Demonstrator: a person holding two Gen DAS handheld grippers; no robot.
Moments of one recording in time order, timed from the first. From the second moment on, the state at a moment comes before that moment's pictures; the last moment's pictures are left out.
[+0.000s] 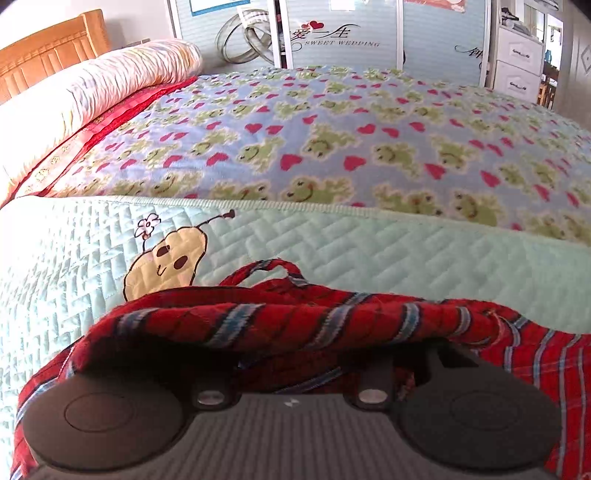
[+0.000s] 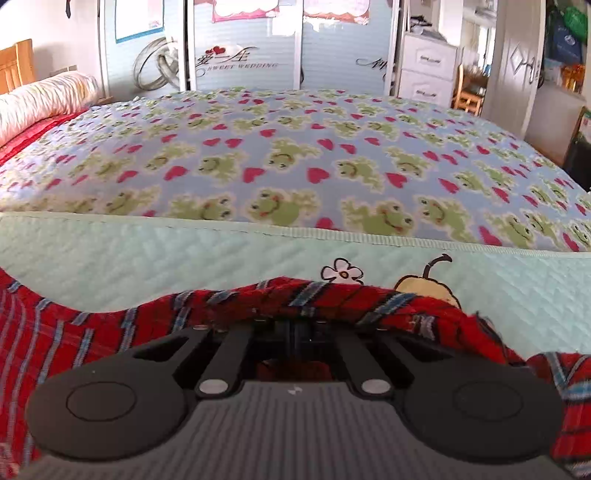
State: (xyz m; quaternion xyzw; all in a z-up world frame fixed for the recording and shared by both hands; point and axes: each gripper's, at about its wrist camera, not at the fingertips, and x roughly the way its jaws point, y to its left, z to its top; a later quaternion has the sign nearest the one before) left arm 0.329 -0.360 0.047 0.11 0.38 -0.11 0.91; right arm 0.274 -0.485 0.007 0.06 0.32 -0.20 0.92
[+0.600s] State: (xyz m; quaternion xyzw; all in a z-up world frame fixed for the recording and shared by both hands) left arm 0.325 -0.379 0.047 0.29 0.36 -0.14 0.87; right arm 0.281 -0.504 0.006 0.11 0.31 -0.19 0.92
